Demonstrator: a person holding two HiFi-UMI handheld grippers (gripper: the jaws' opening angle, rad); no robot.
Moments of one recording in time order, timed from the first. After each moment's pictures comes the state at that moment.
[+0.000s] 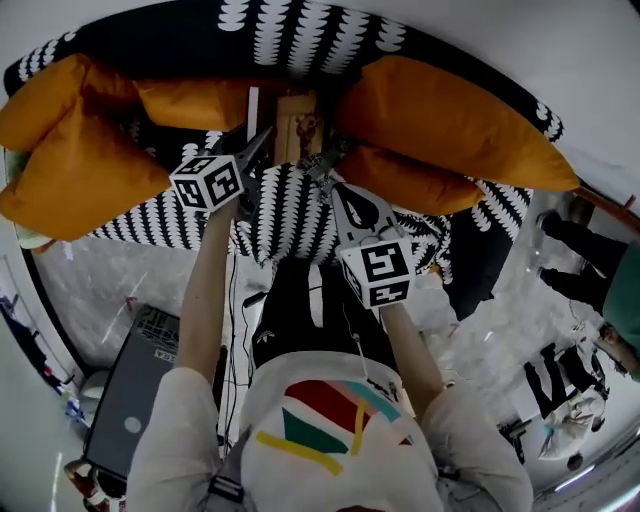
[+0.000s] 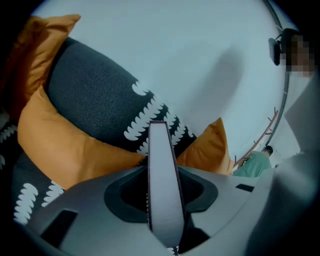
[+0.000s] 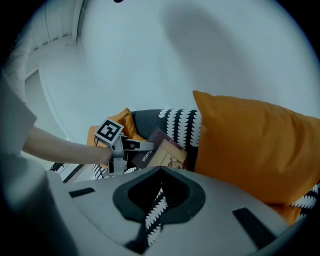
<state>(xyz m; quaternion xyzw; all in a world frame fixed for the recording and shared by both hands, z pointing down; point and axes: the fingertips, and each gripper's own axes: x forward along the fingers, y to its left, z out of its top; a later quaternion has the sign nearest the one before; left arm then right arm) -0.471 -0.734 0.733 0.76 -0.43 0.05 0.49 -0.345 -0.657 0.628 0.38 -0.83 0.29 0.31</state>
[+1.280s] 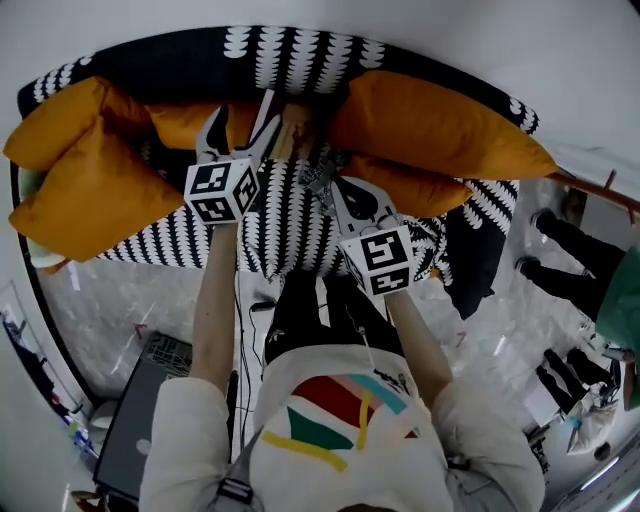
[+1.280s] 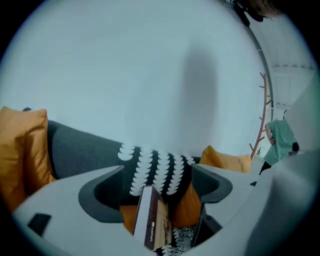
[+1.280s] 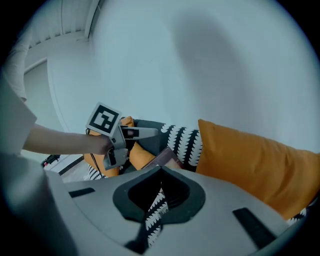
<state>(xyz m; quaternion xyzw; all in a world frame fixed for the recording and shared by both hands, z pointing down) -0.498 -0.789 0.624 0.79 -0.54 0.09 0.27 -0.359 -0.678 0.586 0.39 -0.84 0.22 0.30</state>
